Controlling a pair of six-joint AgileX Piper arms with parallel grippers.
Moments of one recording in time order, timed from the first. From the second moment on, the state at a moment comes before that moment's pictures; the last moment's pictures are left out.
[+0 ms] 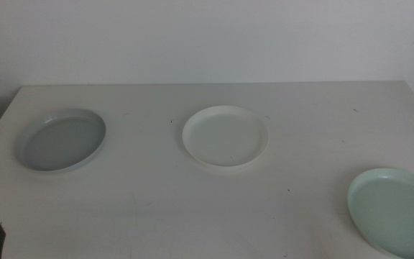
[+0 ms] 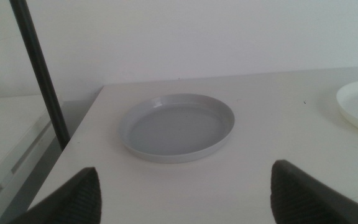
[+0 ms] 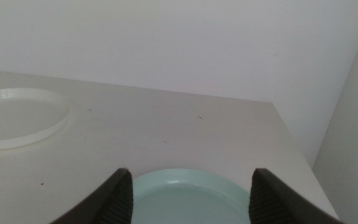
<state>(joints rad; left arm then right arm) 0.01 -0.01 0.03 0.10 0.17 -0.07 0.01 -0.01 0.03 0.11 0.16 -0.18</state>
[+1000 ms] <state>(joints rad) 0.01 0.56 -0.46 0.10 0.25 -0.12 0.01 -0.01 0.03 0.11 0.16 -0.18</state>
